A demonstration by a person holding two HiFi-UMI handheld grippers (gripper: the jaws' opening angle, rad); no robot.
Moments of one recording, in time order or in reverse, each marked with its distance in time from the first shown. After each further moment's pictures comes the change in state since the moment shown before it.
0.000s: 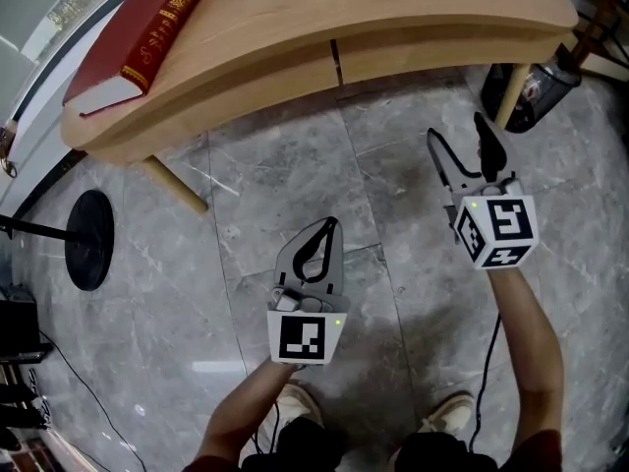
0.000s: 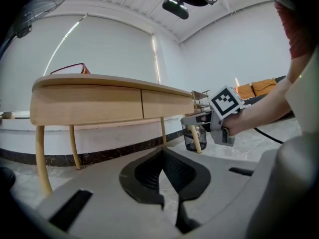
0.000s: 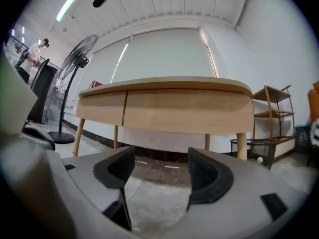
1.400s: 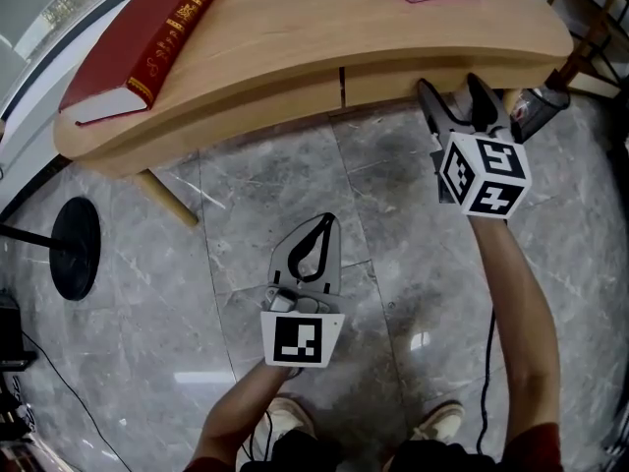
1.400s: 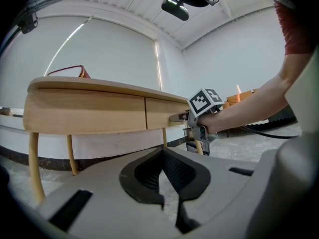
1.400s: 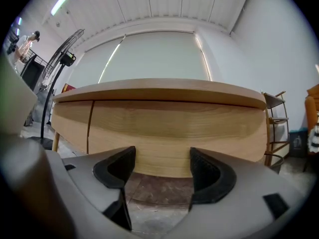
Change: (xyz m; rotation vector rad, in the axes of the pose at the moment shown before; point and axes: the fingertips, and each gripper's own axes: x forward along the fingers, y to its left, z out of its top) left arm 0.021 0.019 0.032 -0.028 -0.065 -0.008; right arm 0.076 -0.031 0.065 0.018 -0.033 -0.116
